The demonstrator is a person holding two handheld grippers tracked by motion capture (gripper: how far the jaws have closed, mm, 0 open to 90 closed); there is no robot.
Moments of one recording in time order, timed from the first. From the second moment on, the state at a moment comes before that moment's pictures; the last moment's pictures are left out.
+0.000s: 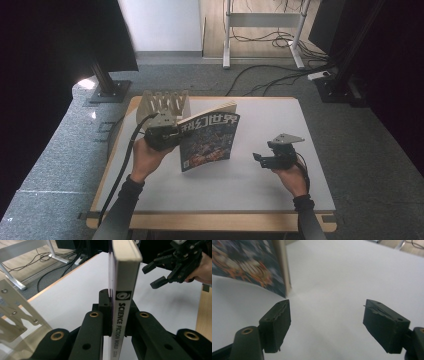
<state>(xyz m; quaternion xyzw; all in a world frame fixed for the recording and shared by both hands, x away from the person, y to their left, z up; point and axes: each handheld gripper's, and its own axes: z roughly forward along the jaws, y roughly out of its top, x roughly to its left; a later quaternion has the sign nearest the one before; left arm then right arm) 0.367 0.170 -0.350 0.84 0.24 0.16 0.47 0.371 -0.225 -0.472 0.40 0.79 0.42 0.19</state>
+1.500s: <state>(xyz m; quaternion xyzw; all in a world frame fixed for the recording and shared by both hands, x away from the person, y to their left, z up) 0.324 0.306 -0.320 0.77 0.37 0.21 0.48 0.367 -0.223 -0.537 0.43 0.81 0.35 0.18</state>
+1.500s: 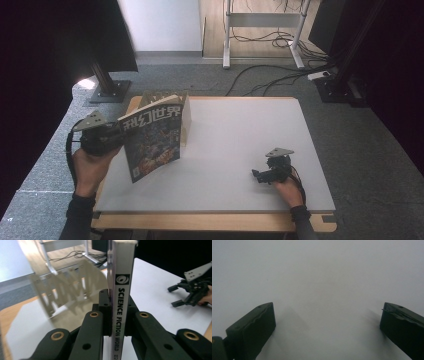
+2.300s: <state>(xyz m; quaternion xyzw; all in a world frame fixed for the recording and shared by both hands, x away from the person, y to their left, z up) 0.363 0.349 -0.320 0.72 0.45 0.24 0.47 0.367 -0.223 -0.537 0.43 0.81 0.35 0.18</state>
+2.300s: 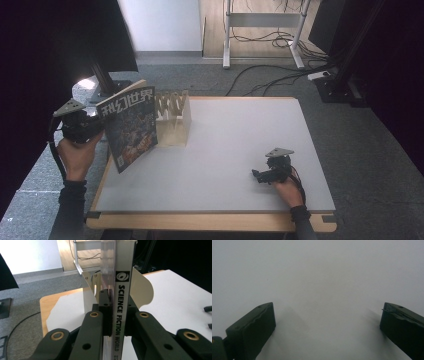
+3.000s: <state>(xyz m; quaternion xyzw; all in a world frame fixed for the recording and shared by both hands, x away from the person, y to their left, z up) 0.421 0.318 -0.346 0.71 0.46 0.25 0.47 0.367 -0.223 -0.537 0.43 0.81 0.35 0.18</state>
